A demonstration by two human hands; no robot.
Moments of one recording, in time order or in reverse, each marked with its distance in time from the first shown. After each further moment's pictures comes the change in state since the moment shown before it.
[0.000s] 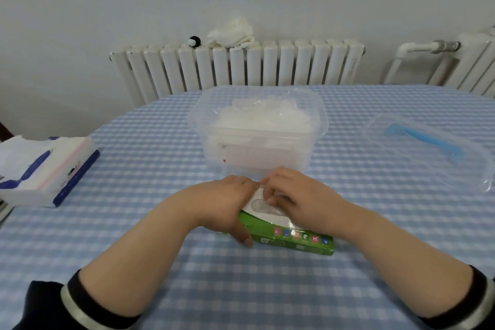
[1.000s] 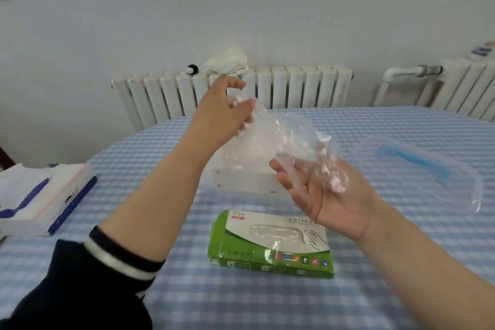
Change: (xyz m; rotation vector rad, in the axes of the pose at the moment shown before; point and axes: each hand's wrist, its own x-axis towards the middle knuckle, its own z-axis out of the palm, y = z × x) left_hand 0.027 0.019 -0.114 -0.792 0.955 -0.031; right_hand -0.008 -0.037 -0.074 1.966 0.124 0.503
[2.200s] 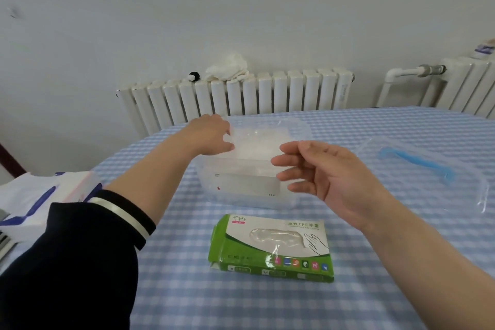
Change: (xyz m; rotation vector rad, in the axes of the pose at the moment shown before) left_hand 0.053 -0.053 -0.011 1.170 -0.492 0.033; right_hand -0.003 -0.015 0.004 -0.599 0.018 -0.380
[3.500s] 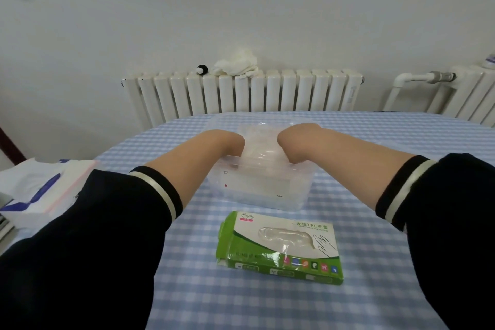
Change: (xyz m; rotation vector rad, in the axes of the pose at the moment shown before) left_hand 0.020 0.010 0.023 -0.023 -0.360 -0.039; right_hand 0.136 0.002 0.018 -2.181 -0.234 0.340
